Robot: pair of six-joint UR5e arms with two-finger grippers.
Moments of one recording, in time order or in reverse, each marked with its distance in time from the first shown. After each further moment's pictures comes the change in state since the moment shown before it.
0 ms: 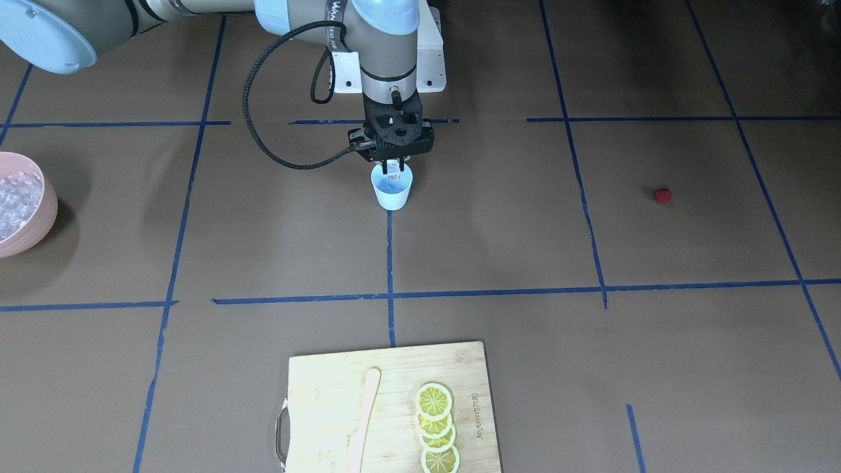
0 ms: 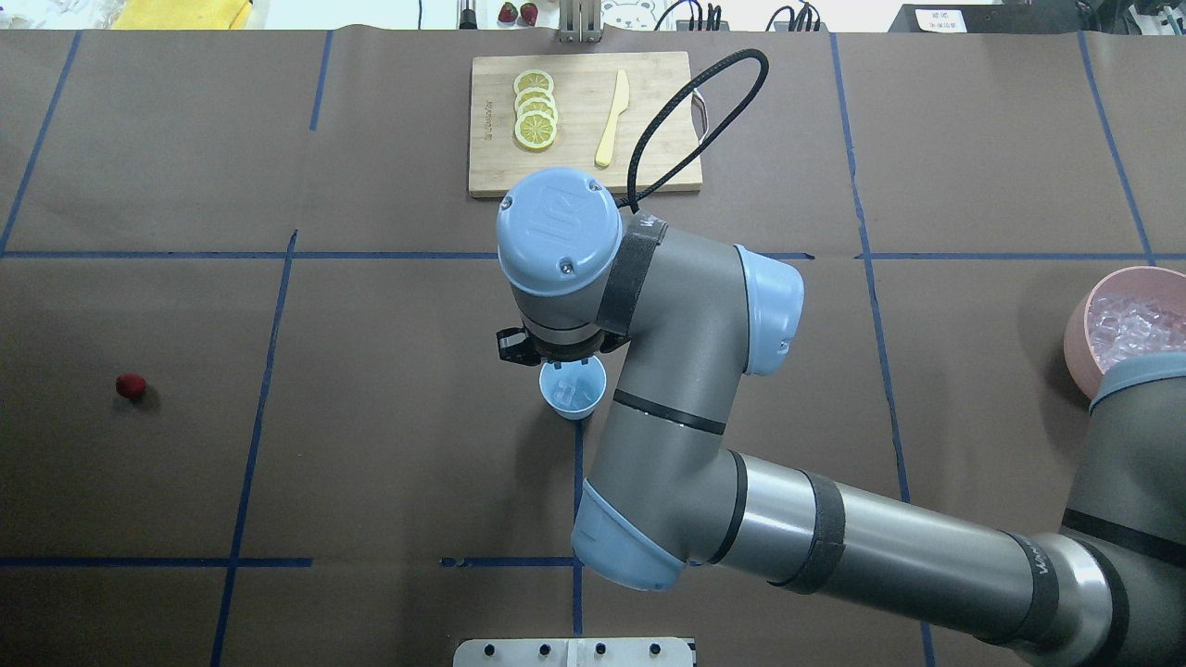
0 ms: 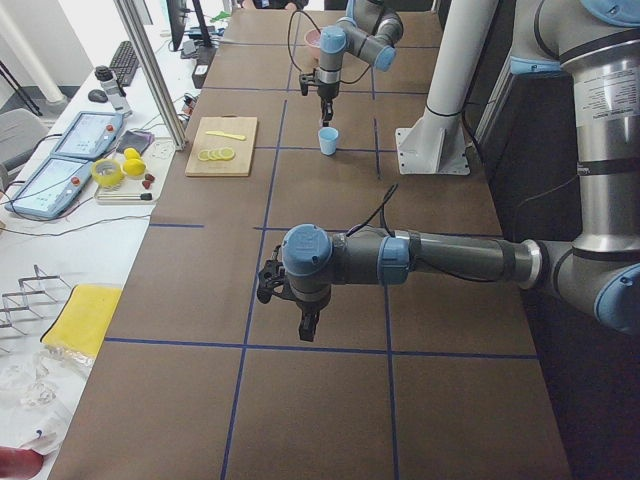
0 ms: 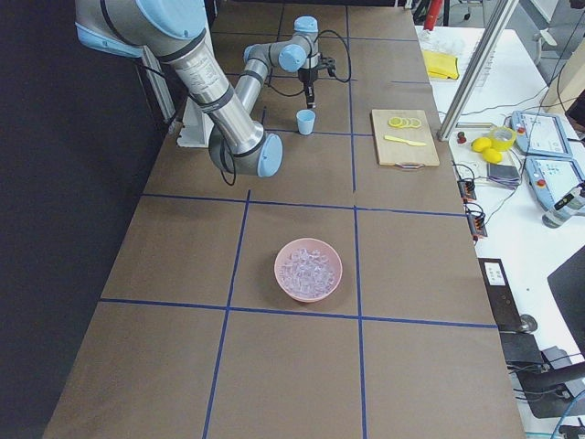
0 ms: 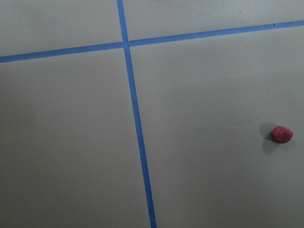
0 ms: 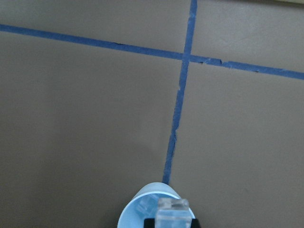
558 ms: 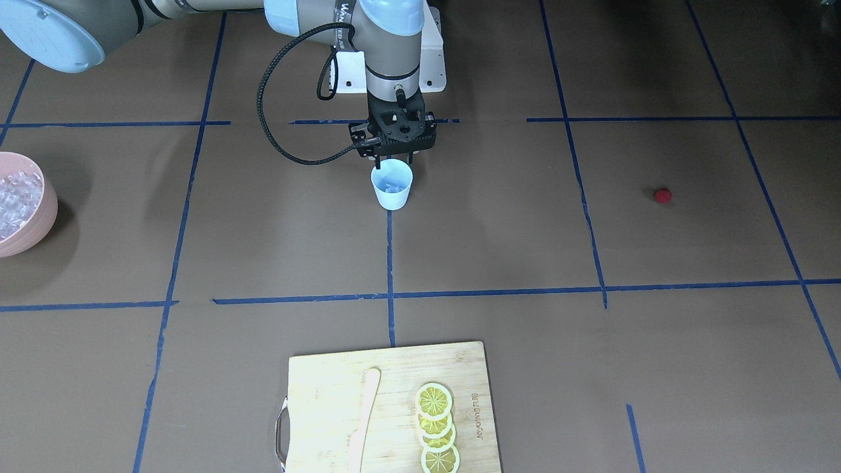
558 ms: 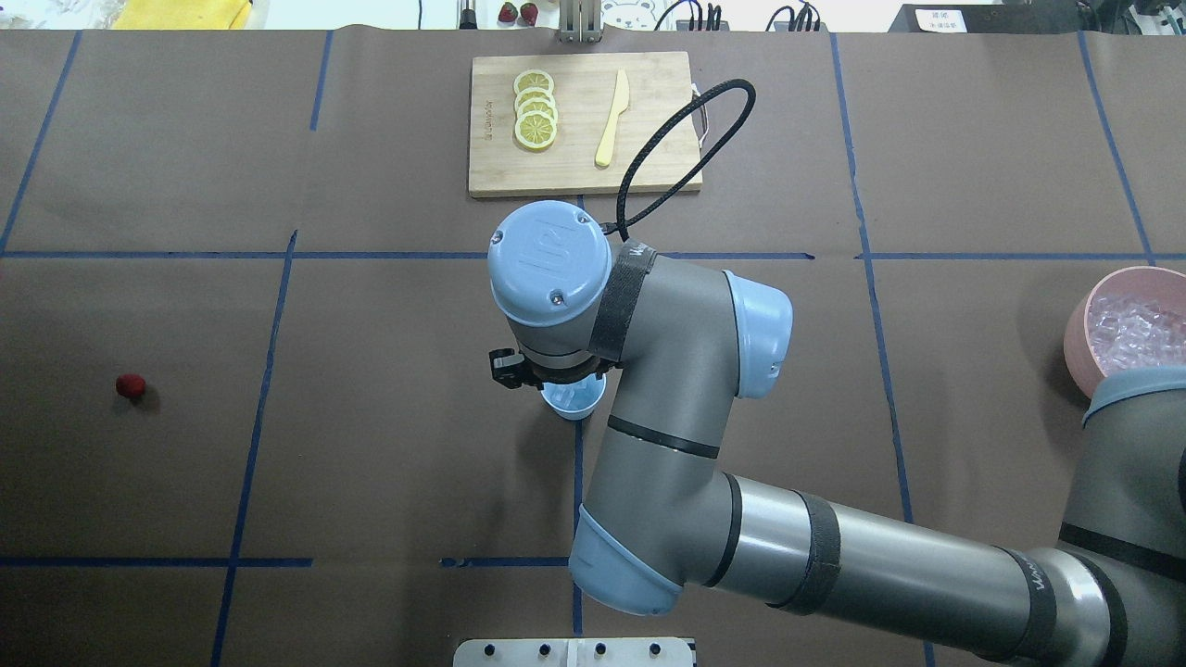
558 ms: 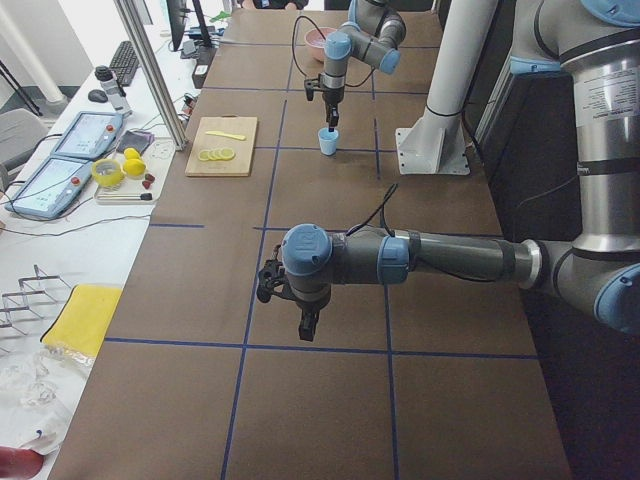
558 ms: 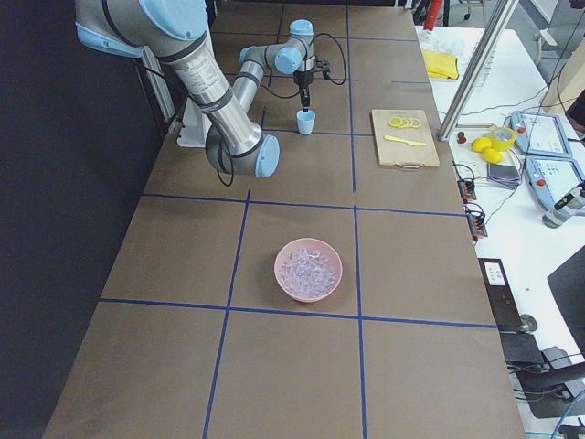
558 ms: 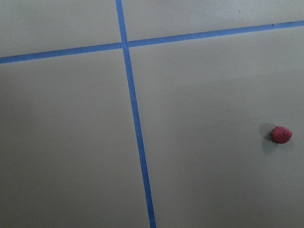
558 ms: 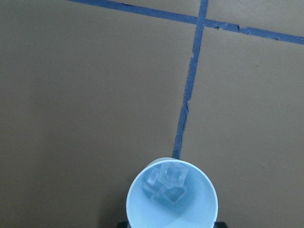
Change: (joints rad) left arm 0.000 0.000 -0.002 0.000 0.000 0.000; right arm -0.025 -0.006 0.000 -0.002 -0.013 0.016
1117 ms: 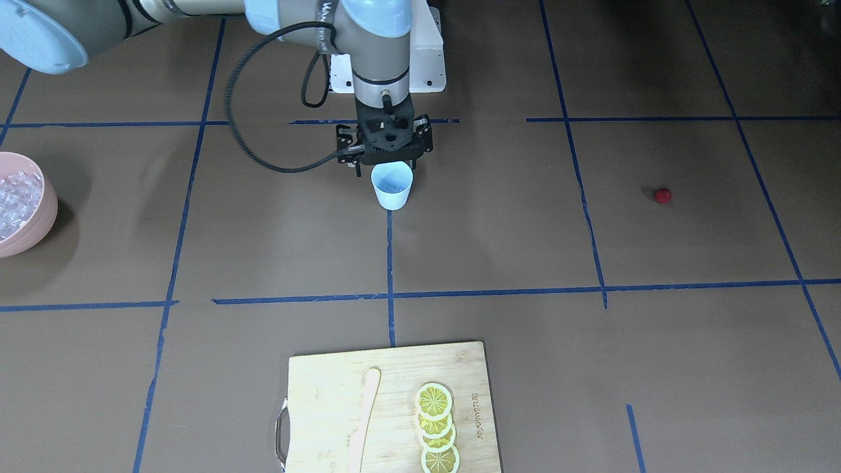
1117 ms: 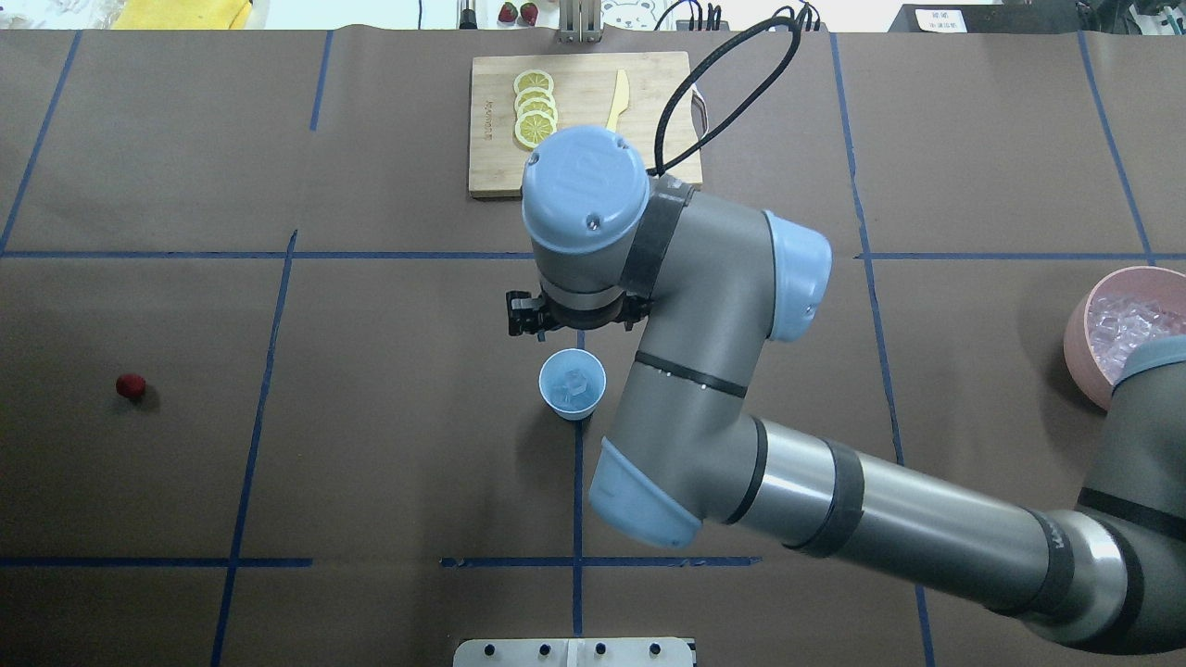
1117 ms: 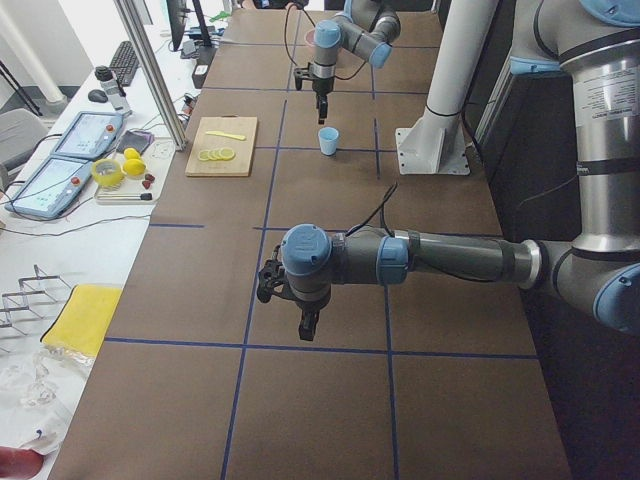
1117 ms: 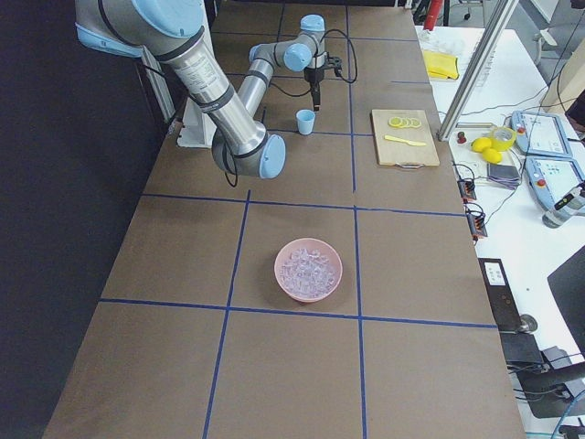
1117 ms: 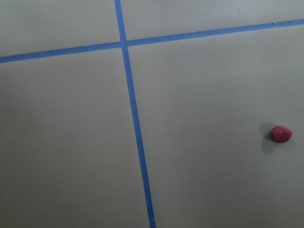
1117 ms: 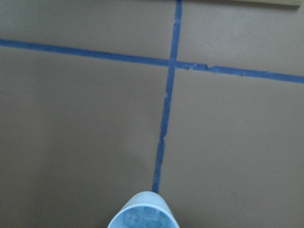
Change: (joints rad) left arm 0.006 -0.005 0.002 -0.001 0.001 -0.004; right arm 0.121 -0.002 0.011 -0.001 0.077 -0.008
